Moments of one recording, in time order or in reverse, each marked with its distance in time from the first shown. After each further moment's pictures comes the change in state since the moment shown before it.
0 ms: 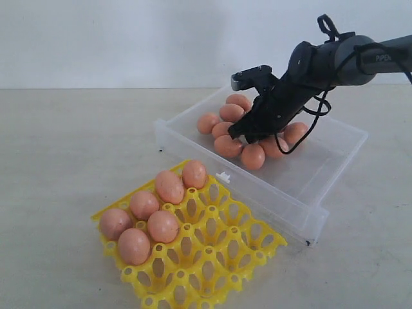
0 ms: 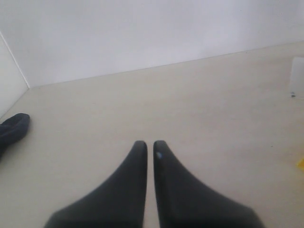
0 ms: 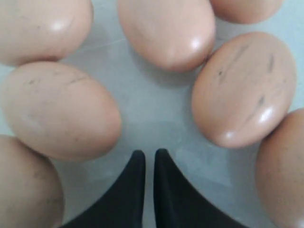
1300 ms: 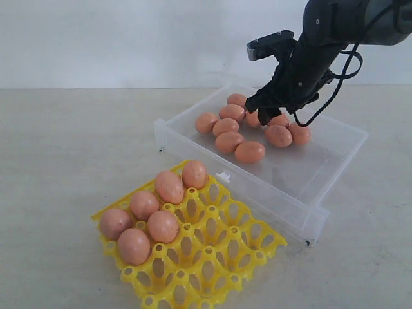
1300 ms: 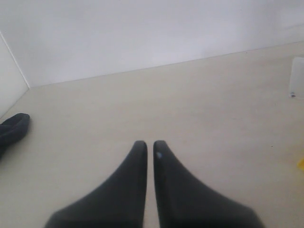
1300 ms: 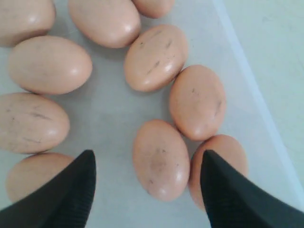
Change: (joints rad) left arm 0.000 0.000 0.000 0.000 0.000 0.000; right arm 0.000 -0.166 0.002 -0.313 0.163 0.305
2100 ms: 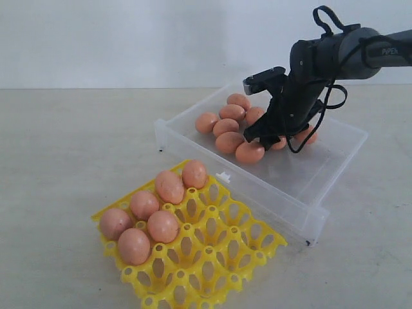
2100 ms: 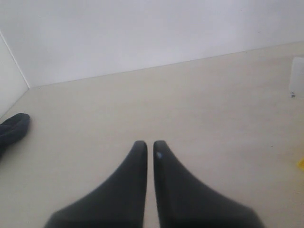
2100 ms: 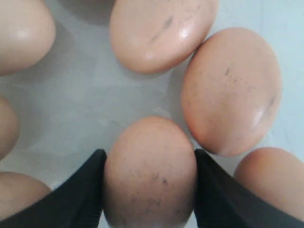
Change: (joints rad) left arm 0.000 0.000 0.000 0.000 0.000 0.000; right arm 0.000 0.145 0.000 -0.025 -0.058 0.002
